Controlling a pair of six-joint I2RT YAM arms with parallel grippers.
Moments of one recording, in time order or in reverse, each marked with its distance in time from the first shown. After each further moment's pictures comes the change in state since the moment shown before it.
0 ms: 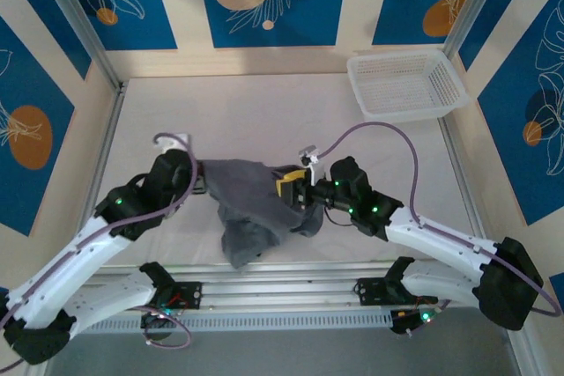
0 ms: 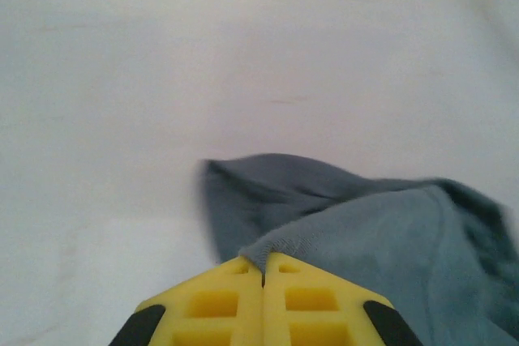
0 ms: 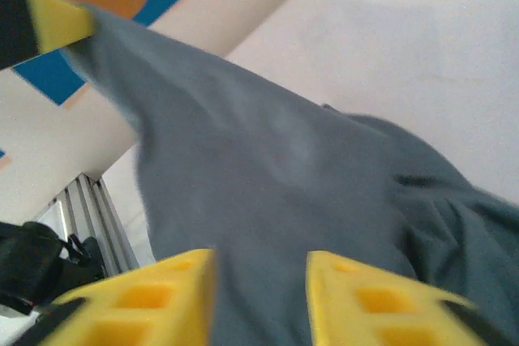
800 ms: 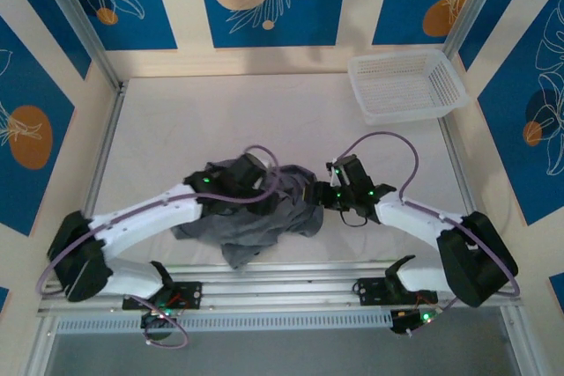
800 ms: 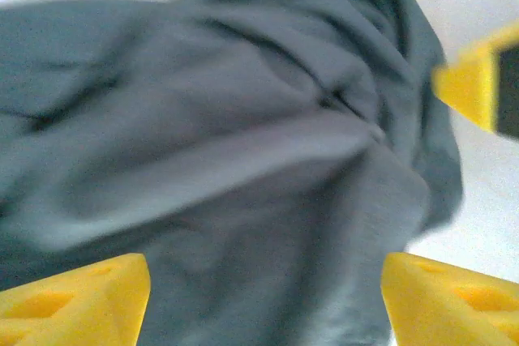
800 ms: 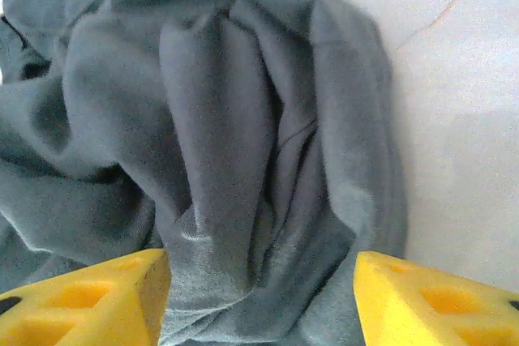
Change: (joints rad) left arm -0.187 0.526 -0.031 0.279 0.494 0.113; right arm -0.259 0.246 -0.043 -0.261 -0.048 0.238
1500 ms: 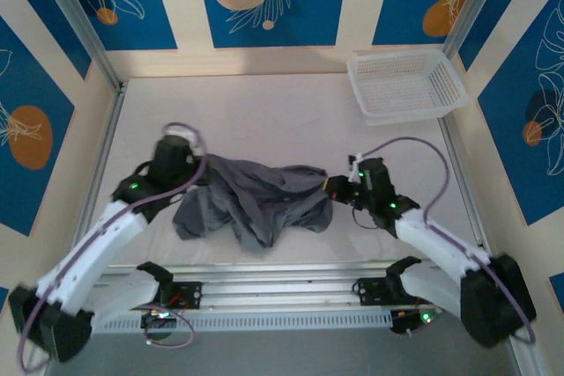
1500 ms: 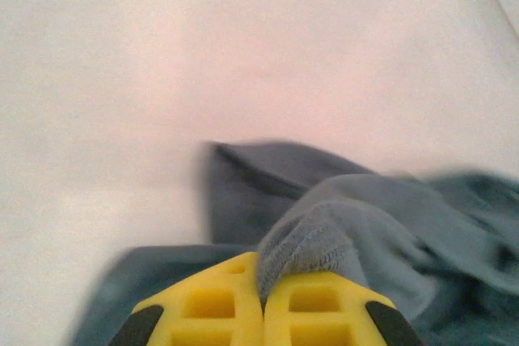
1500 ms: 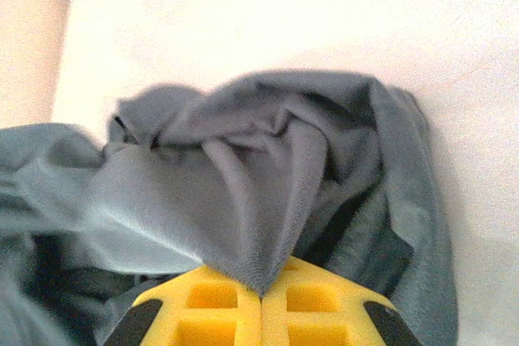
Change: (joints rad) left arm 0.511 -0.447 -0.106 -0.025 -0.077 0.008; right arm -0.144 -0.348 -0.132 0.075 0.007 0.074
